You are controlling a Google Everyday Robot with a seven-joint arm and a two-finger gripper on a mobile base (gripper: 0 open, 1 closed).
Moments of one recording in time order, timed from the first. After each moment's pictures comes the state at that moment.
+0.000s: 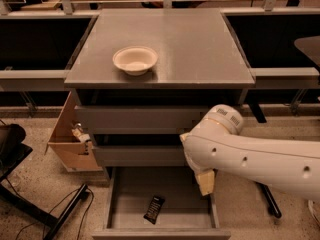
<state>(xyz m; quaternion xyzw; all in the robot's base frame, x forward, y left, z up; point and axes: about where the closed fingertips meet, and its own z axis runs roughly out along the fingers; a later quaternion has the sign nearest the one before) 0.502 -0.116 0.649 -0.79 0.59 -0.14 0.11</state>
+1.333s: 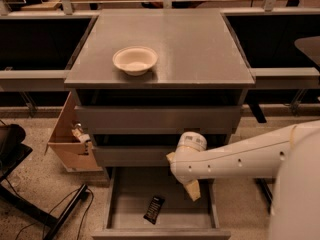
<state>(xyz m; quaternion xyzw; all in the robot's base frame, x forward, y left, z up) 0.546 -0.092 0.487 -0.85 0.51 -0.13 0.07</state>
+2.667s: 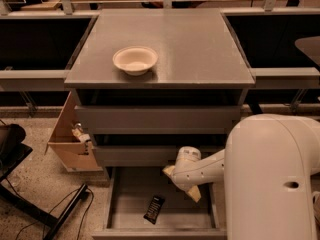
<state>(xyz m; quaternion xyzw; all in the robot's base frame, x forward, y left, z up) 0.574 -0.094 0.363 -0.92 0.37 -0.12 0.05</state>
